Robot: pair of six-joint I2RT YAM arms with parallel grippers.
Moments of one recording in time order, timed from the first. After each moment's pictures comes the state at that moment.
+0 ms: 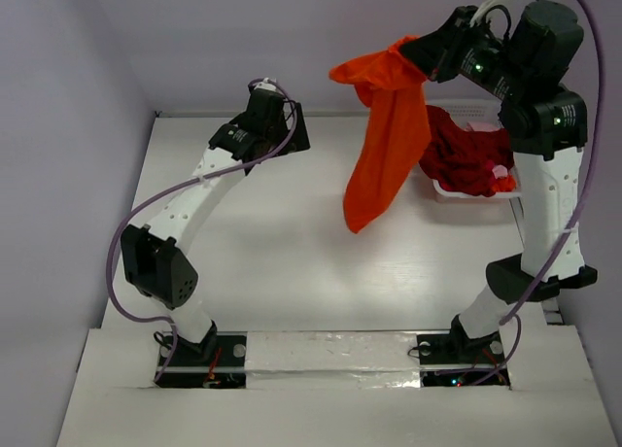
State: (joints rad) left arm -0.49 1.67 1.68 -0.68 -0.20 -0.53; right arm 0.27 1.66 2.49 -0.78 -0.40 0.33
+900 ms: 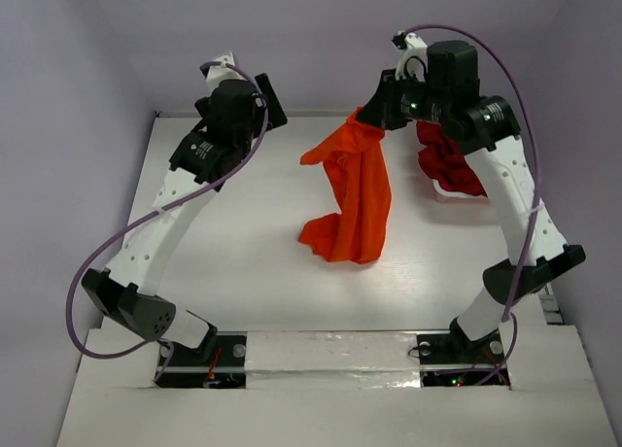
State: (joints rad) left arm -0.51 1.45 1.68 -0.62 -0.46 -0.56; right arm 0.44 1.64 2.15 -0.88 -0.38 0.27
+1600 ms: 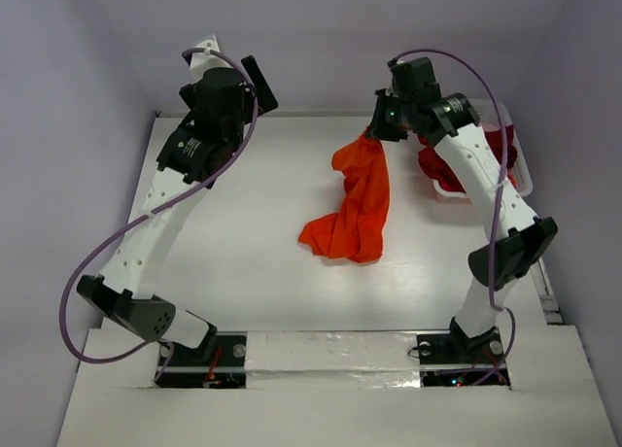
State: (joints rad) left arm -0.50 1.44 1.79 -0.61 -0.54 -0.53; right arm 0.45 1.77 2.08 -0.98 0.01 0.47
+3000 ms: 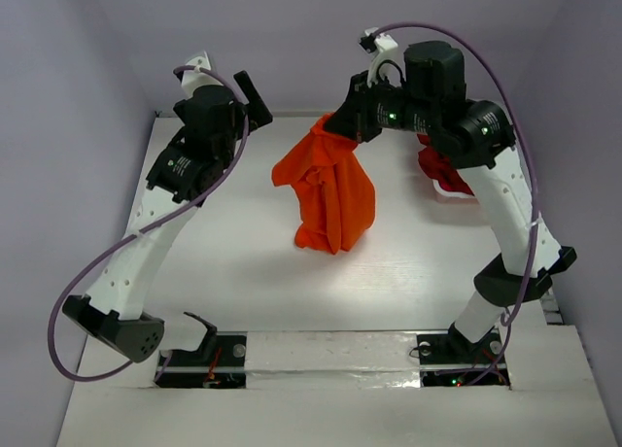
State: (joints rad) left arm -0.50 1.32 1.65 -0.59 -0.51 -0.56; right arm 0.67 1.70 2.39 -0.98 -0.33 0.26
